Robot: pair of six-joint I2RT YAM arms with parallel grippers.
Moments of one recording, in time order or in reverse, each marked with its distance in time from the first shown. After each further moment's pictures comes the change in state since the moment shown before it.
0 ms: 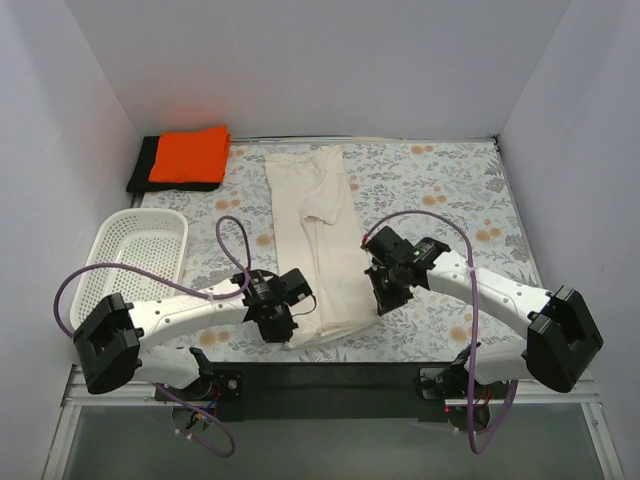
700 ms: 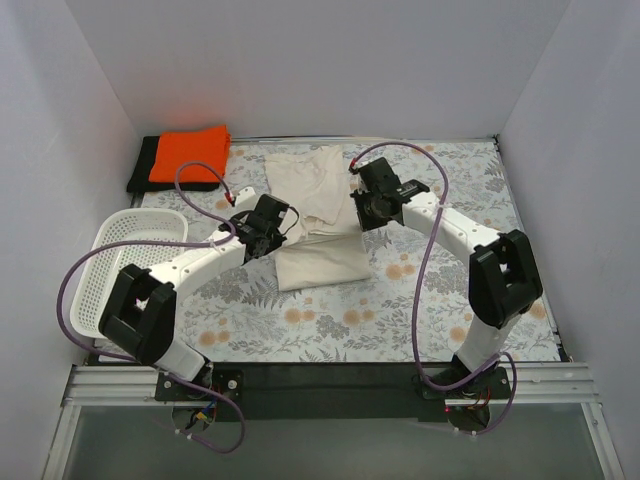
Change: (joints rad) left arm 0.496 0.199 0.212 0.455 -0.344 0.383; right arm -0.246 0.430 0.500 0.261 0.152 -0.270
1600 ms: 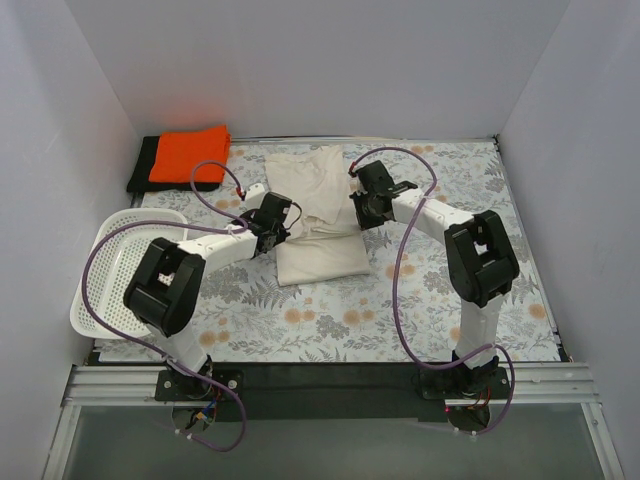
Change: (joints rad) left arm 0.063 0.206 0.000 0.296 -0.001 0.169; right arm -0.059 0.206 0.047 0.141 -0.013 -0.030
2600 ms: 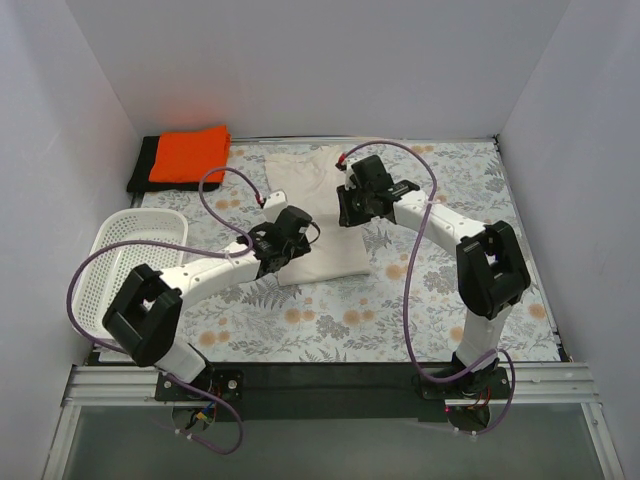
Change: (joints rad) left arm -0.214 -0.206 -0.035 -0.085 -0.014 -0.045; right arm 0.056 -0.106 -0.002 0.039 -0.177 0.043
